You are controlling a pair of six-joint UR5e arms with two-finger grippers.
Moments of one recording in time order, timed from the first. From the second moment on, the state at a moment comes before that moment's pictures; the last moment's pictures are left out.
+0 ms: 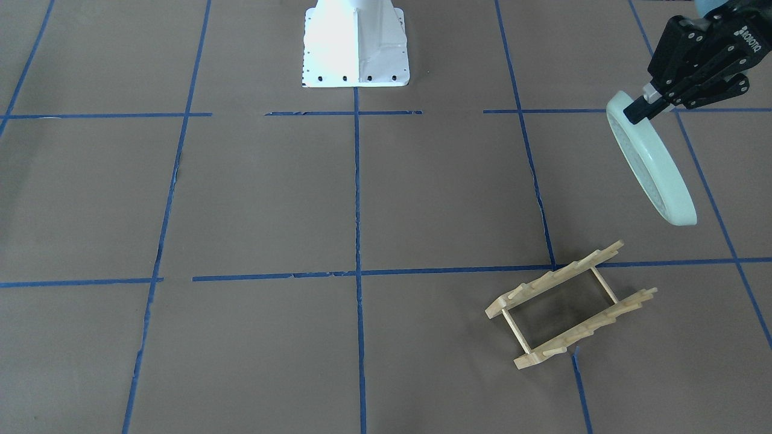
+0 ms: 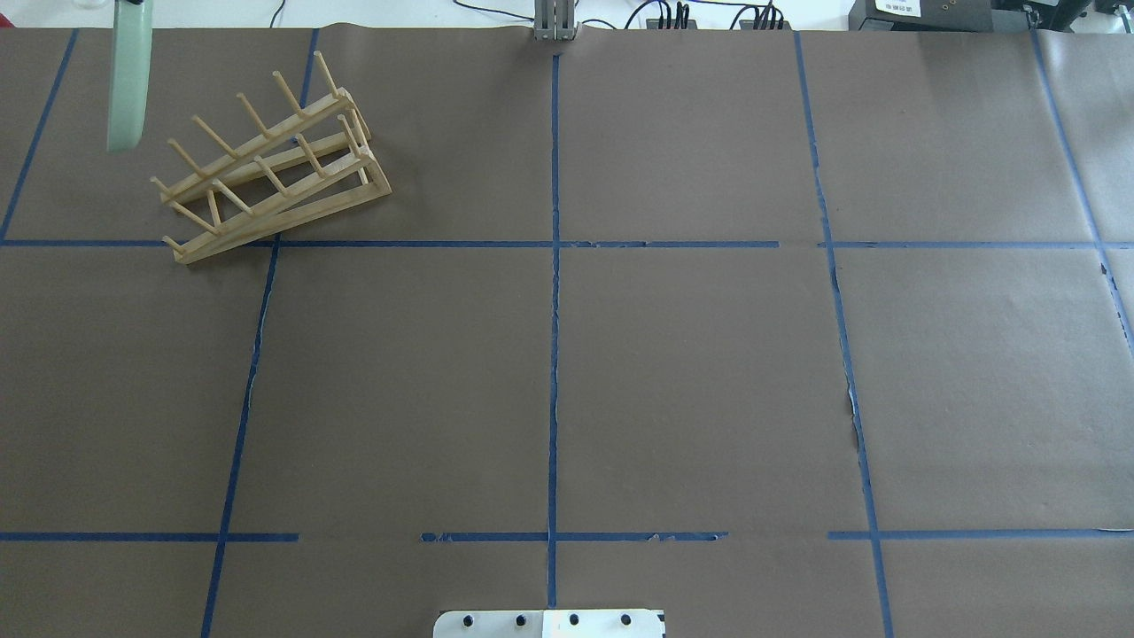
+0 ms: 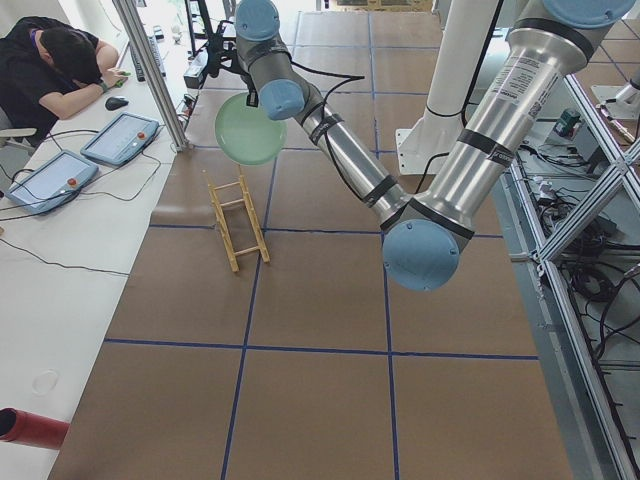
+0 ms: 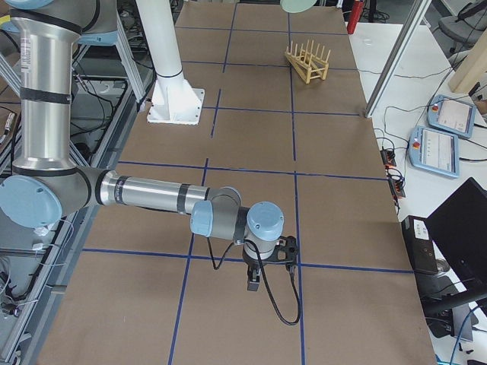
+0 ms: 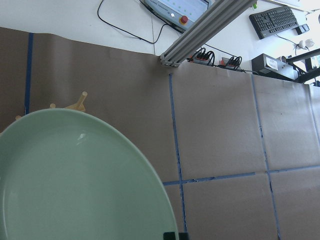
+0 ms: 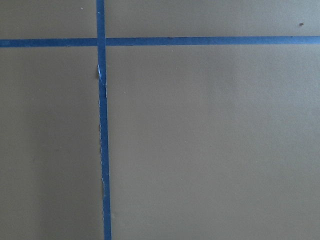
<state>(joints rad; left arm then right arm) -1.34 -2.04 -1.89 -2.02 -2.65 -1.13 1.61 -1.68 1.60 -1.60 2.30 -0.07</state>
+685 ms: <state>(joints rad) -1.33 -1.91 -1.71 -2.87 -2.48 -1.77 1.61 -1.68 1.60 -1.60 2.30 -0.07</state>
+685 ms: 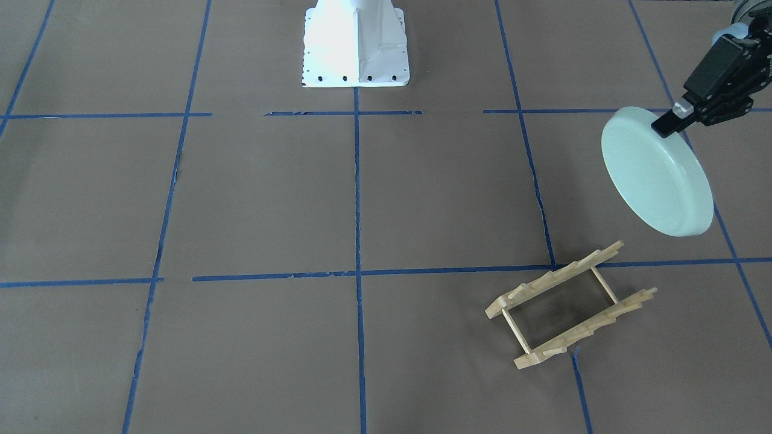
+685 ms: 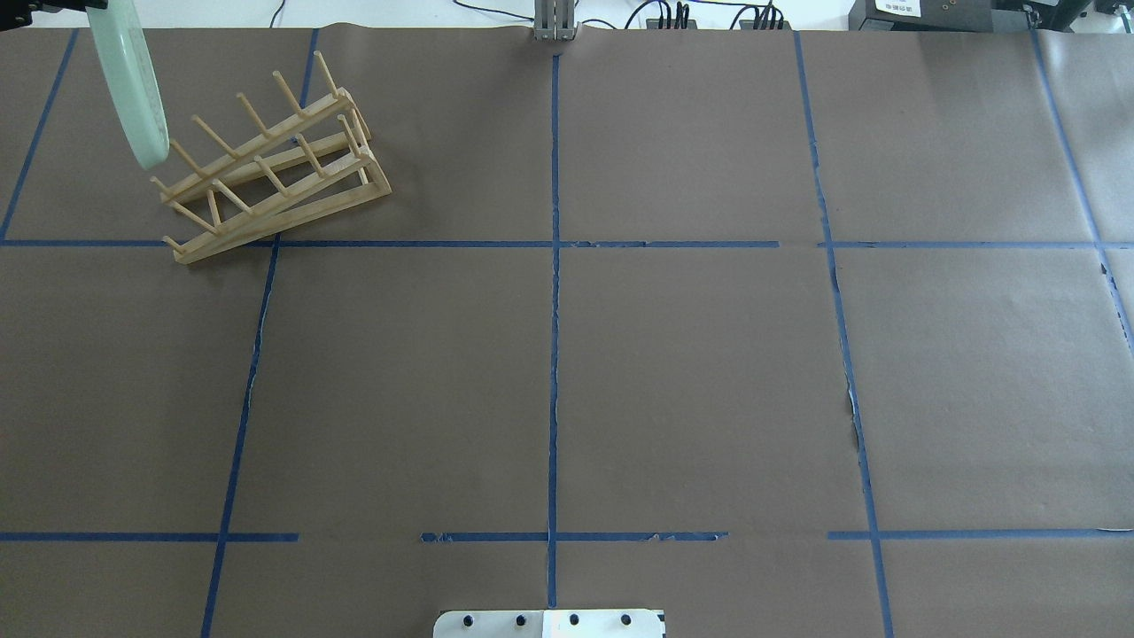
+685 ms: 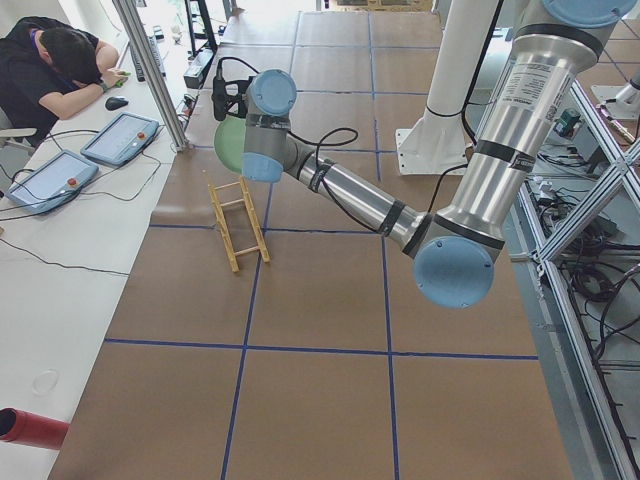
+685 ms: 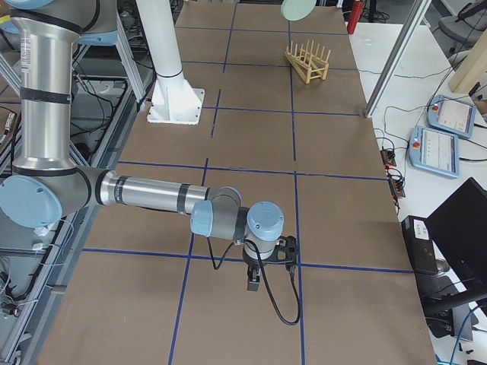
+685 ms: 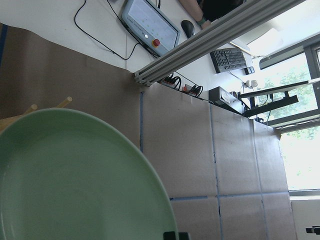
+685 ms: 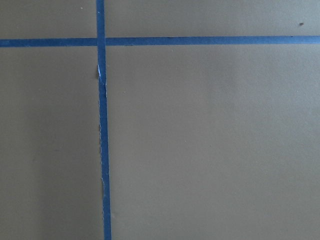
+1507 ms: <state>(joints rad) -1.23 -1.92 -1.52 -3.28 -2.21 -1.89 1.61 -1.68 1.60 -1.60 2.30 -0.07</state>
